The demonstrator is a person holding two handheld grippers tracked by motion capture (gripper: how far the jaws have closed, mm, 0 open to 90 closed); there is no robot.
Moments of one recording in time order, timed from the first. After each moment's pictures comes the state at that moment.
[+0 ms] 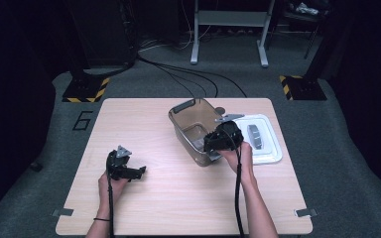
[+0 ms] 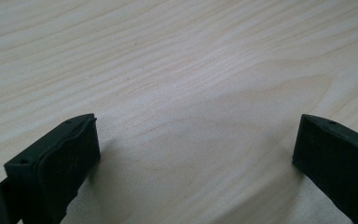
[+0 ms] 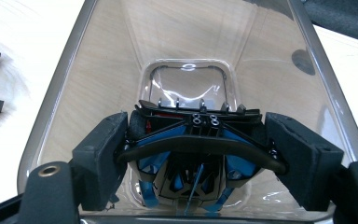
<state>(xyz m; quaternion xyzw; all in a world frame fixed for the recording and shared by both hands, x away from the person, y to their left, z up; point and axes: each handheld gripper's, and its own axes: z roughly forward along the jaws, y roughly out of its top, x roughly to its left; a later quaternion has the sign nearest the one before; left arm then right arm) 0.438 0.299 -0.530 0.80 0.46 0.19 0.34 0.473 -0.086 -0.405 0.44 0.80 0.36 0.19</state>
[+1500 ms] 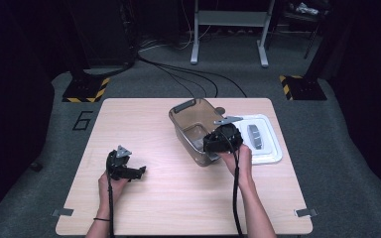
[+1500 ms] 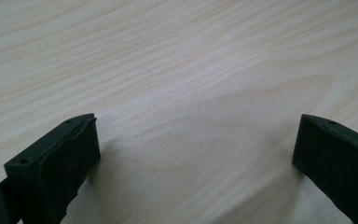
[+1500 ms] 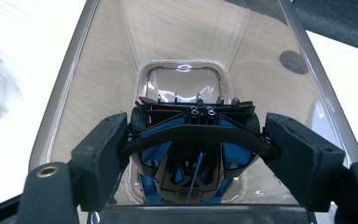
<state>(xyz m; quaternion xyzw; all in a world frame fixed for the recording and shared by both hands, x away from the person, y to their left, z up) 0.438 0.299 -0.530 0.80 0.46 0.19 0.34 0.461 -0.080 -0.403 0.45 0.80 0.35 0.21</state>
